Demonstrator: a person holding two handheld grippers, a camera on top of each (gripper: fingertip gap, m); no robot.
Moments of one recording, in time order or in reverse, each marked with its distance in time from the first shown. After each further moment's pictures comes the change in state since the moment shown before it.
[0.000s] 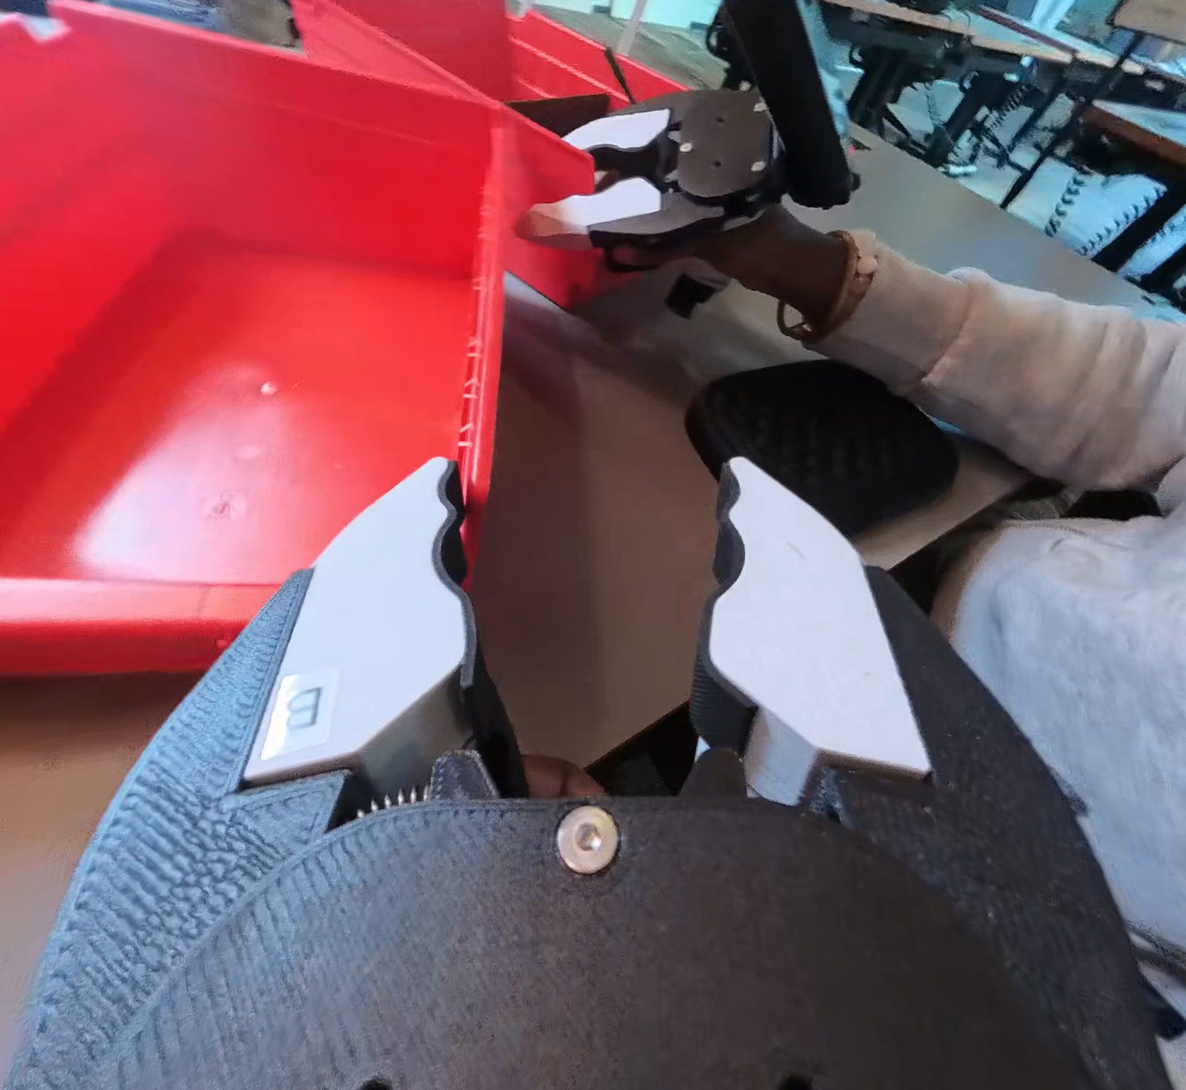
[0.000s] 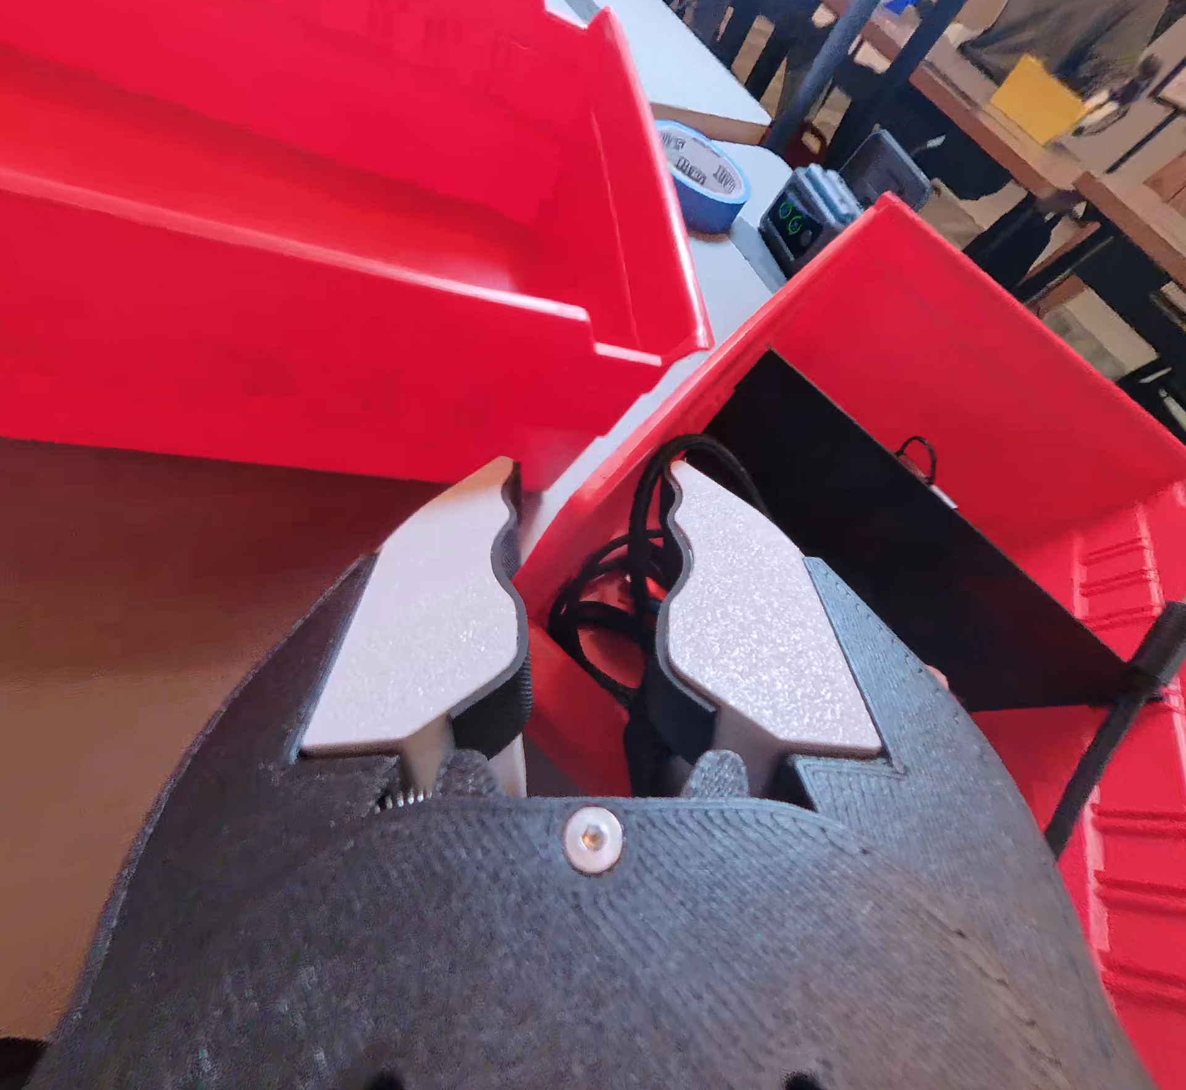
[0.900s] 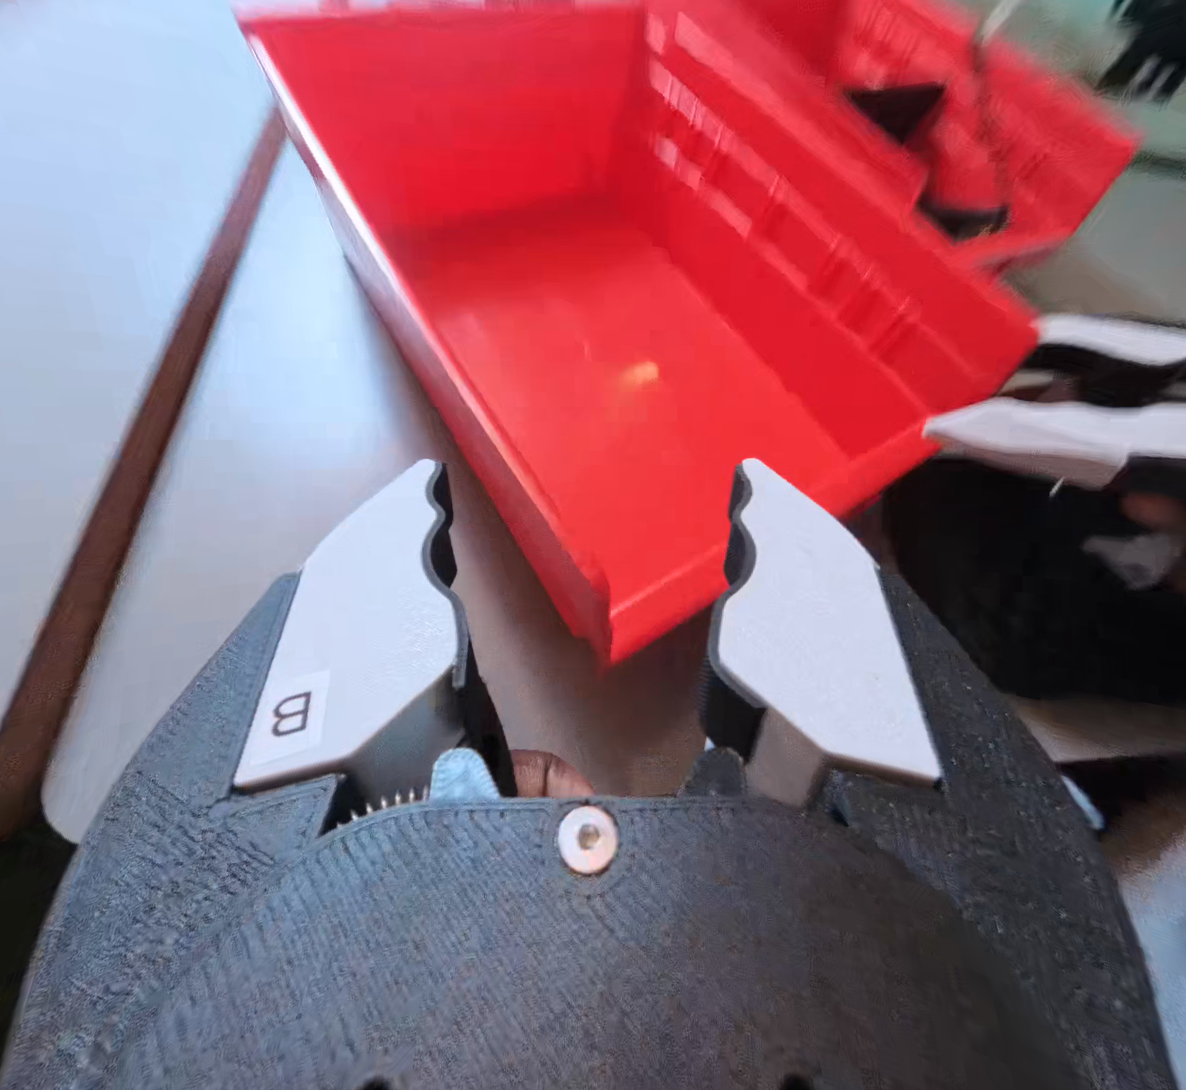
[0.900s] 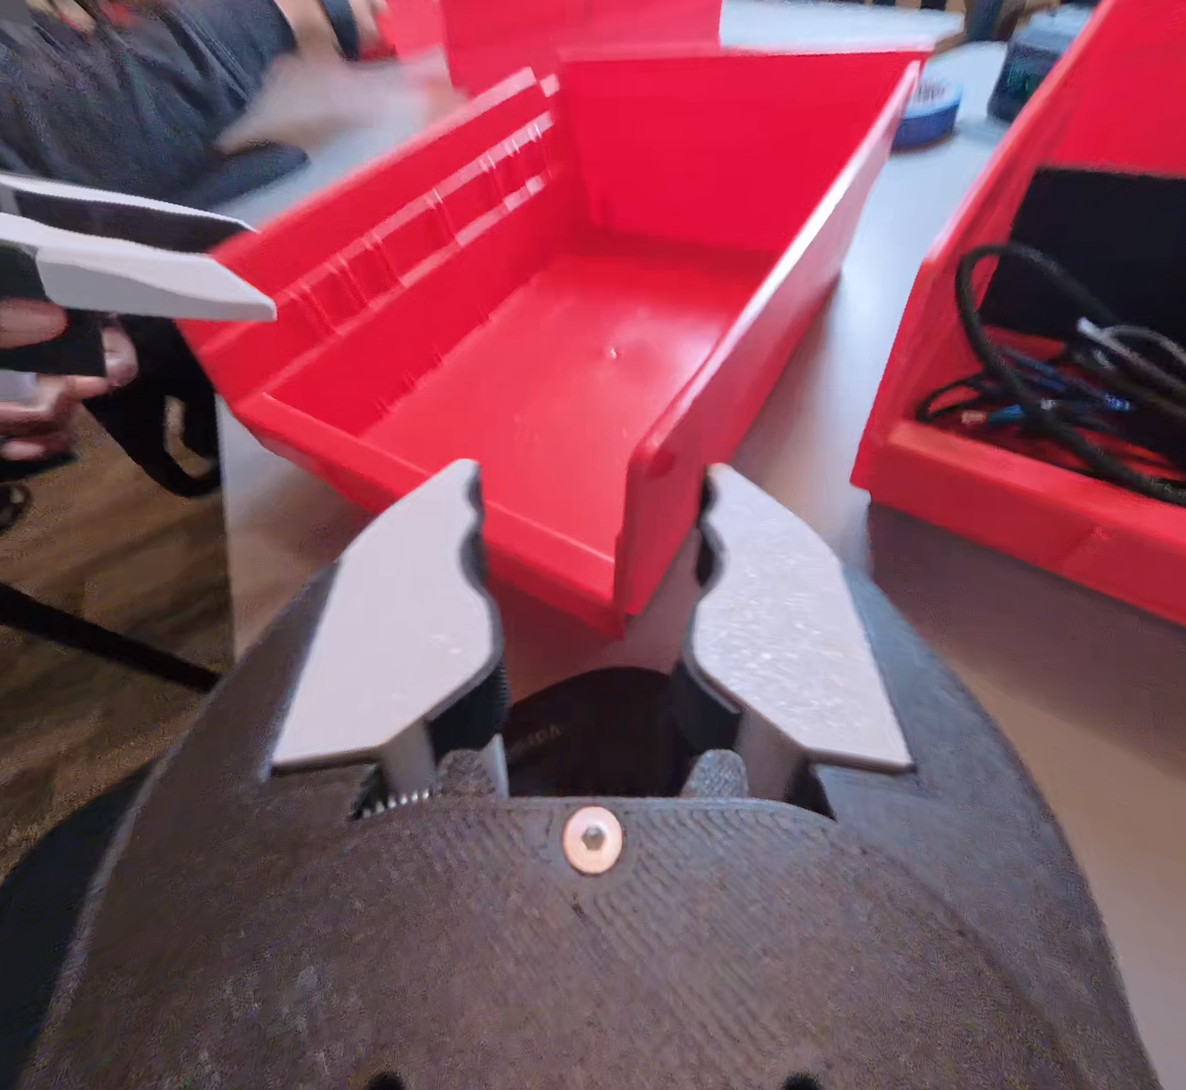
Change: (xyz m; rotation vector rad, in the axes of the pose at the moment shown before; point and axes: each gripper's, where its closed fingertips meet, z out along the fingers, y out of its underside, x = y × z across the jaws) left arm -0.056 -0.002 -0.001 -0.084 -0.454 -0.155; right arm -0.096 -0.006 -0.098 0.111 -0.270 0.478
